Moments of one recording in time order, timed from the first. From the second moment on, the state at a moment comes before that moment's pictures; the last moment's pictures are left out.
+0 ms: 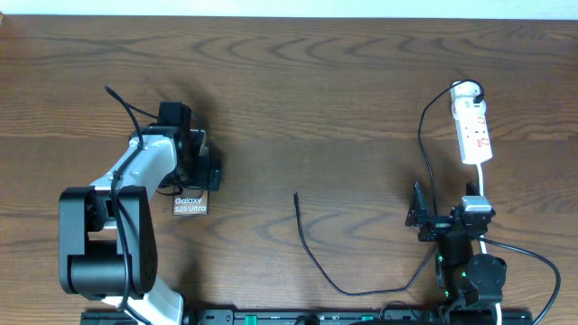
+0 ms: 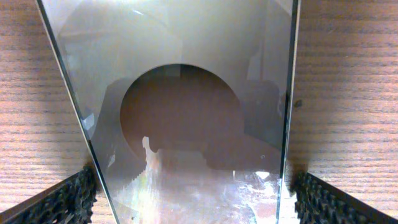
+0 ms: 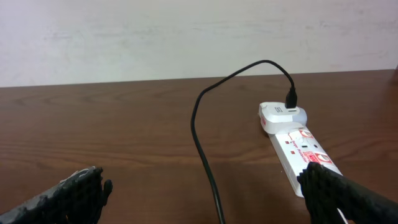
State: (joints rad) left arm 0.00 1.80 1.01 -0.72 0.01 0.06; right arm 0.03 0.02 0.01 -0.07 -0.01 0.07
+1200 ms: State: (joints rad) left arm 0.00 1.79 1.00 -0.71 0.01 0.07; right arm 0.03 0.02 0.01 -0.07 -0.01 0.07
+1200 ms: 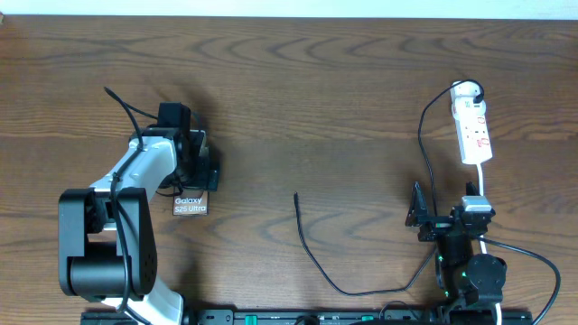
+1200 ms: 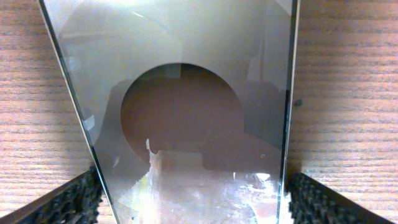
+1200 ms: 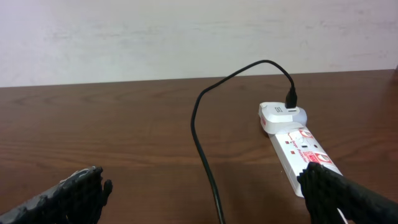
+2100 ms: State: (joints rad) left arm 0.00 1.79 1.00 -0.71 0.01 0.07; right arm 0.03 0.02 0.01 -0.07 -0.01 0.07
